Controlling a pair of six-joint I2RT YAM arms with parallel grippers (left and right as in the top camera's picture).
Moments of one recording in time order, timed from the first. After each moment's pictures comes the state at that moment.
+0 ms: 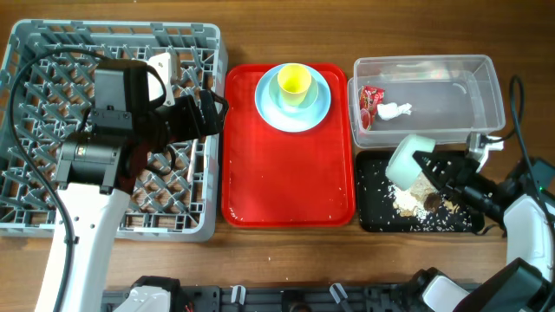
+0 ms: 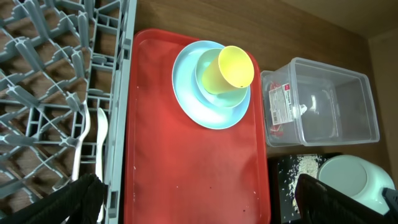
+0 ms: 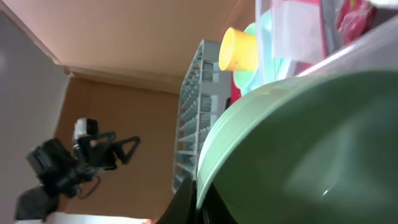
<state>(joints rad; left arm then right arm) -0.13 1.23 1.30 -0.91 0.31 -0.37 -0.66 1.32 0.67 -0.87 -1.43 -0.13</state>
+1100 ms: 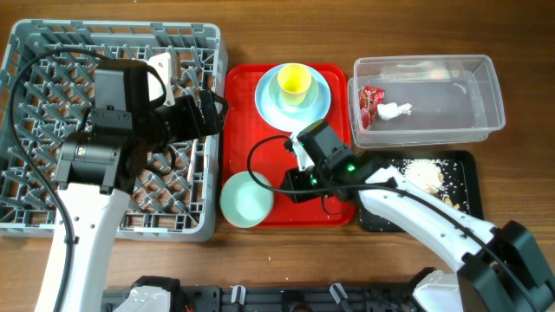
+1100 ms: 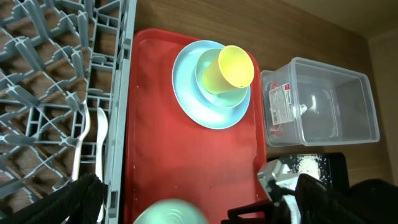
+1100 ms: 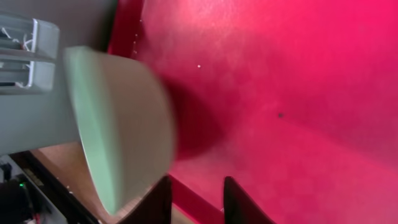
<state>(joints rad) -0.13 1.23 1.30 -0.91 0.31 -0.37 0.67 1.52 0.89 -0.50 -0.35 0.41</state>
